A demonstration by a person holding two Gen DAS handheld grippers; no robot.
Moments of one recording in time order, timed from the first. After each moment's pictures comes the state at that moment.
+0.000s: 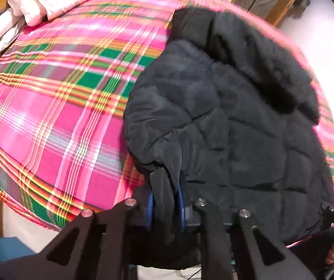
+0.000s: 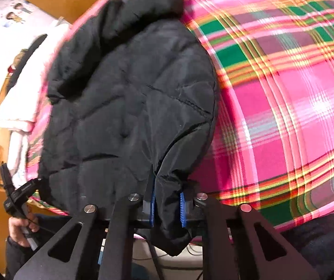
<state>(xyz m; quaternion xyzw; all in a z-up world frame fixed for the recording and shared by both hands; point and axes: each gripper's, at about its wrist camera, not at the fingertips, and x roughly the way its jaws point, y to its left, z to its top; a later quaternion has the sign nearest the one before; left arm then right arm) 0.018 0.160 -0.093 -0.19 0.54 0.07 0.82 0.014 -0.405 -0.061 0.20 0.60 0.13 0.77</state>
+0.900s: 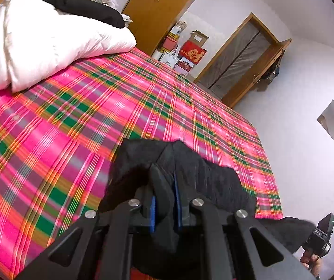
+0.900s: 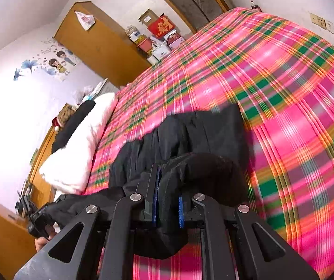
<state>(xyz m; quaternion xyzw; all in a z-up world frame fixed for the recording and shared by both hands) 0.184 0.222 0.052 -0.30 0.34 0.01 0.89 0.198 -0.411 0.067 0.28 0.42 0.18 0.84</state>
